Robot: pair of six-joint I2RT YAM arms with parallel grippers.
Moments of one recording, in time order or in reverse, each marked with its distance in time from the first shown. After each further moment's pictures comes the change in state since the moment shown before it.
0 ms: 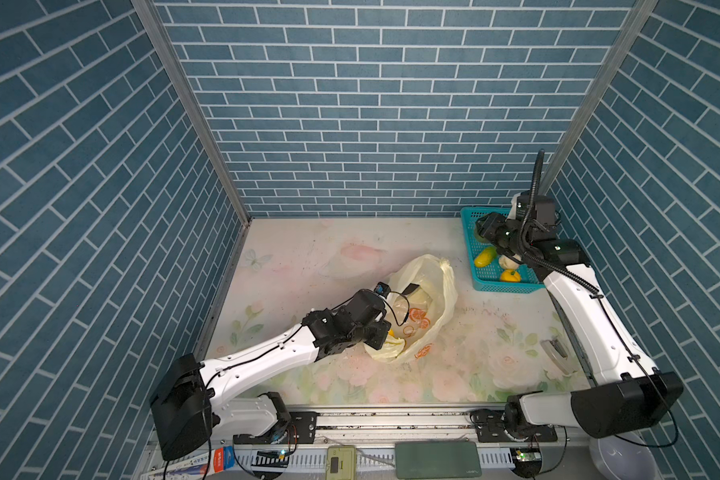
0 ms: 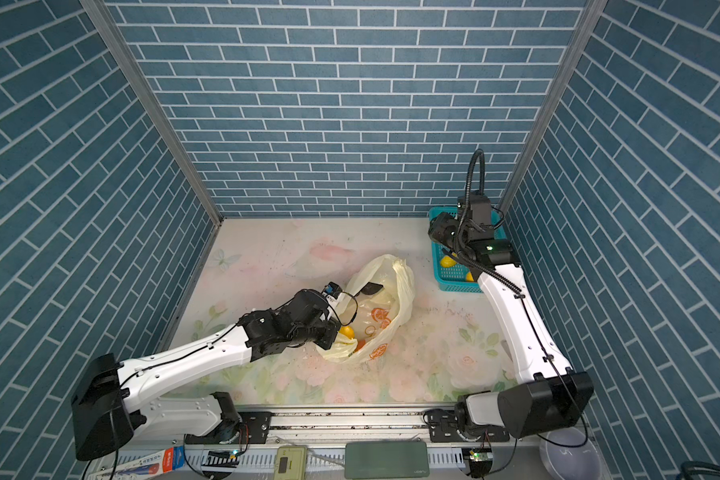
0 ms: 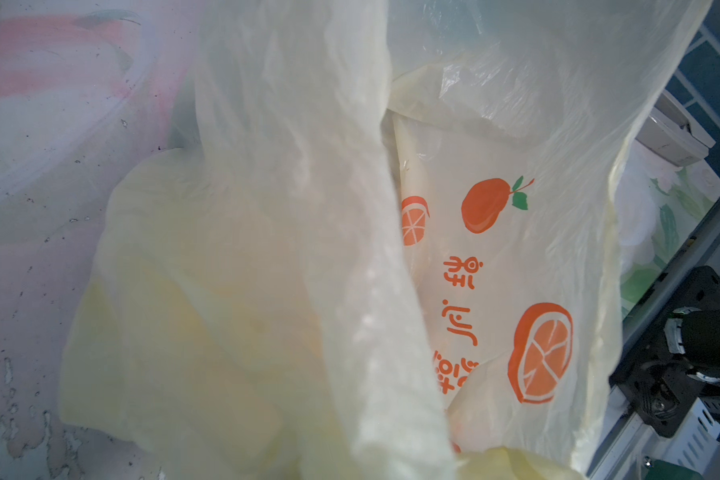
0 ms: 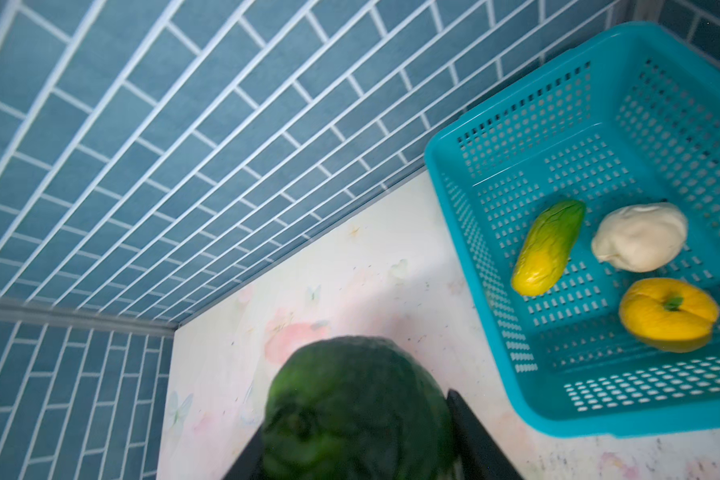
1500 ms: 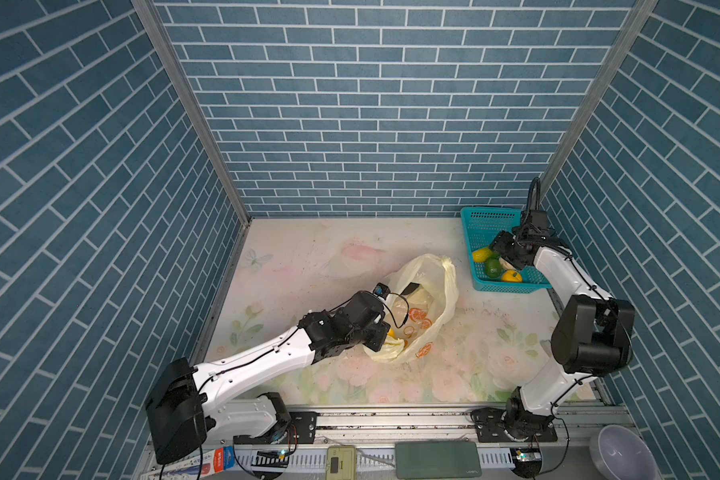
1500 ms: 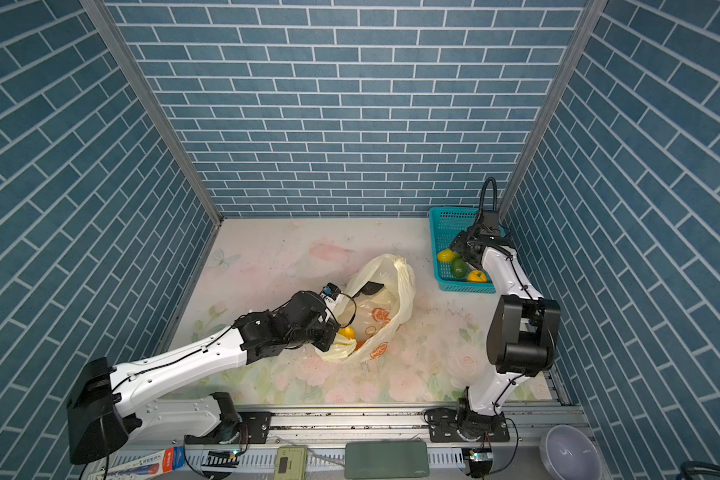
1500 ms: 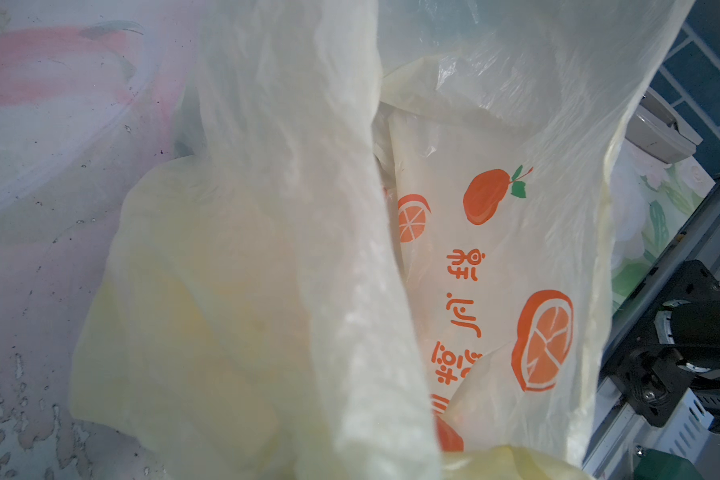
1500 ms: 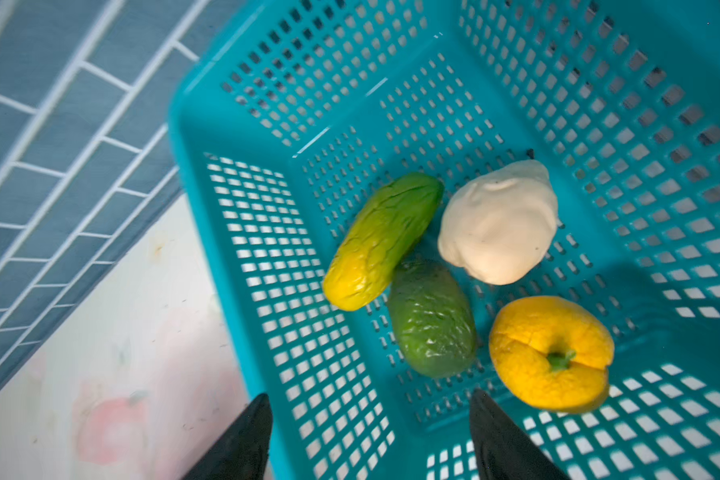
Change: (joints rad) left arm -0.013 -0.033 0.000 -0.019 -0.012 0.000; right arm -0.200 0.278 -0.090 0.082 -0.057 -0.106
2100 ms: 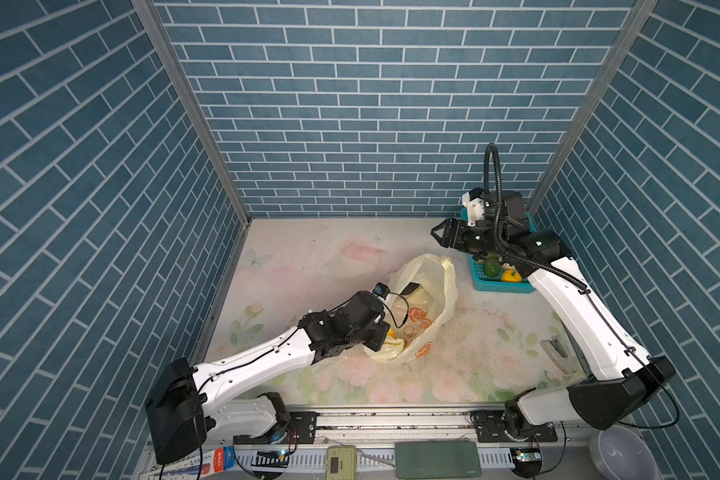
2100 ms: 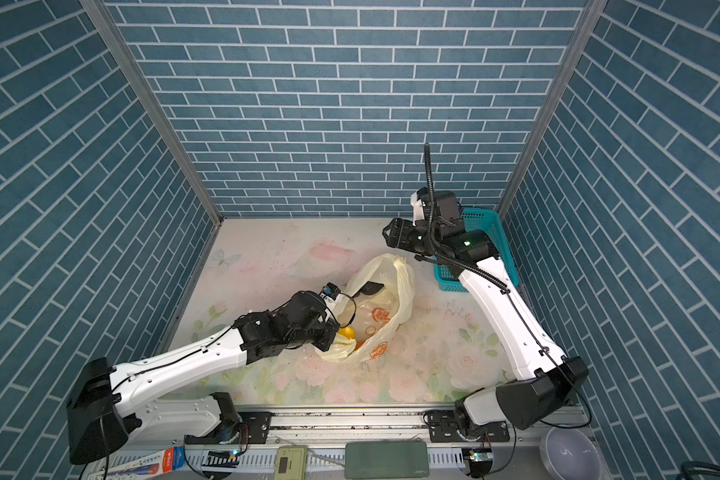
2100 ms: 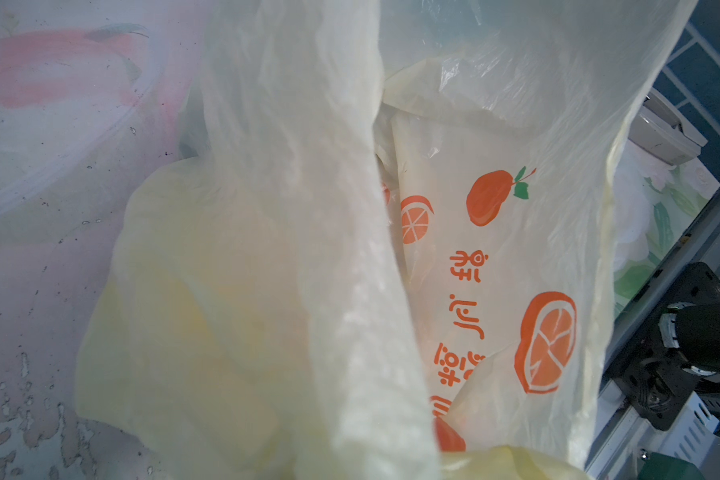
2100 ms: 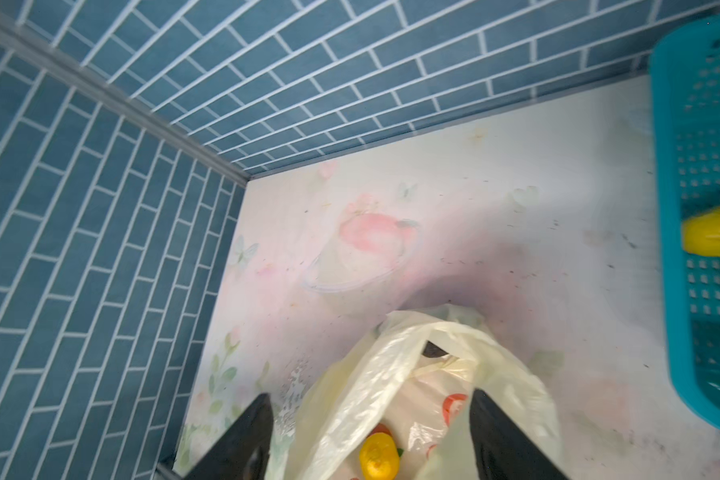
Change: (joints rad) left arm 0.000 -0.001 0.000 0.000 -0.008 0.000; right arm 0.544 -0.222 0.302 -0.279 -0.093 -0.011
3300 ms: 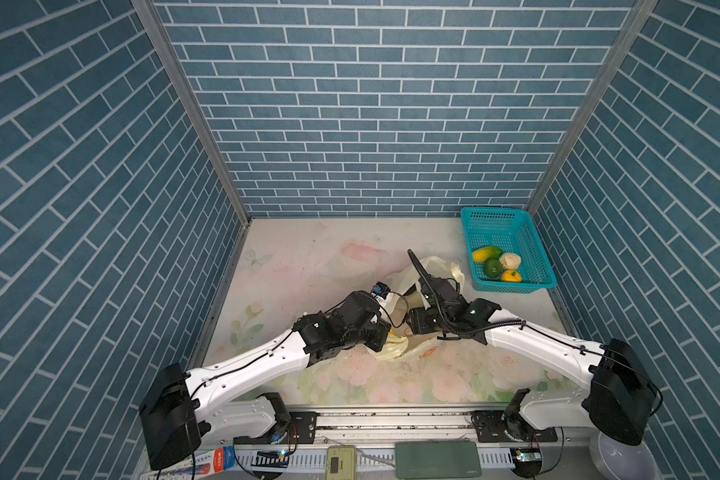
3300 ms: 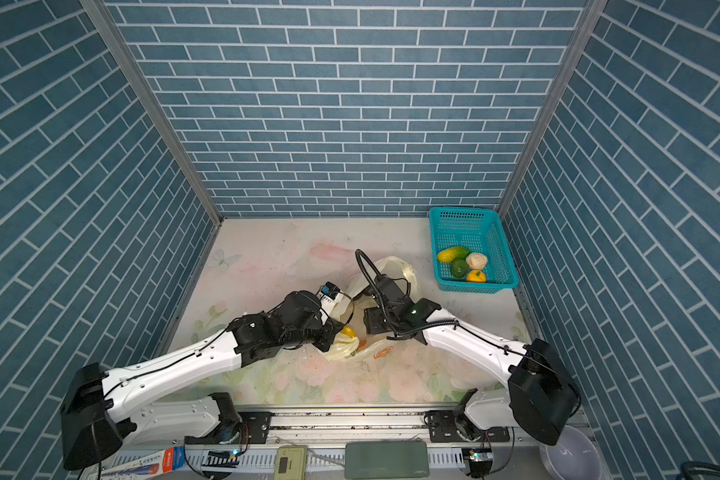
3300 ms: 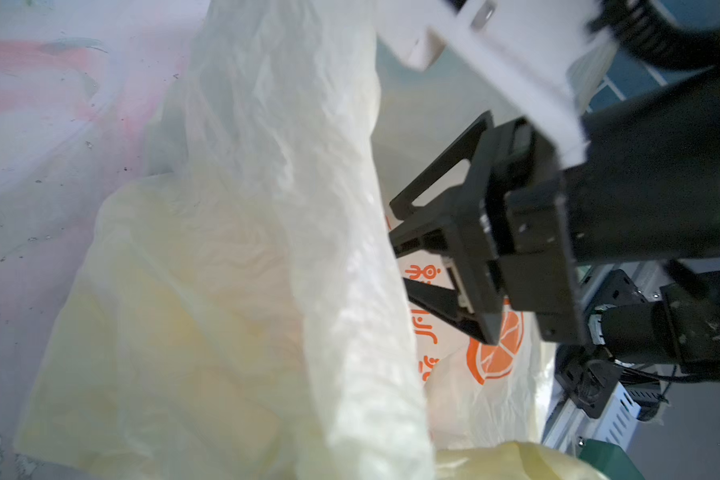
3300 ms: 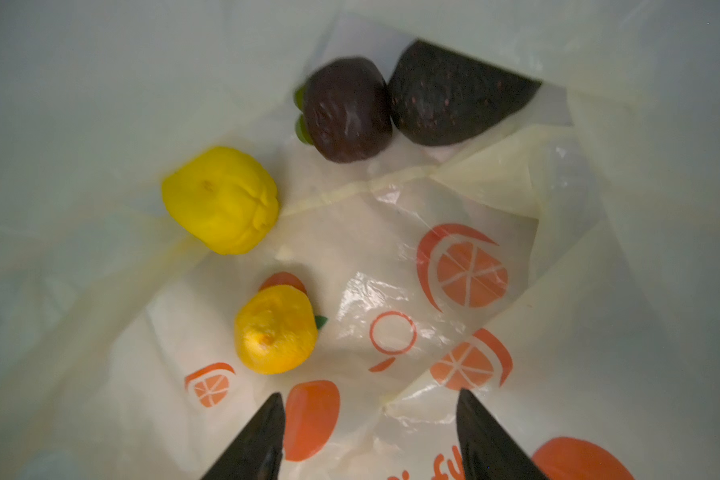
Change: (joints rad) left arm 0.006 -0.040 -0.025 0.069 0.103 -0.022; right arm 0.342 -0.106 -0.844 0.368 0.227 0.022
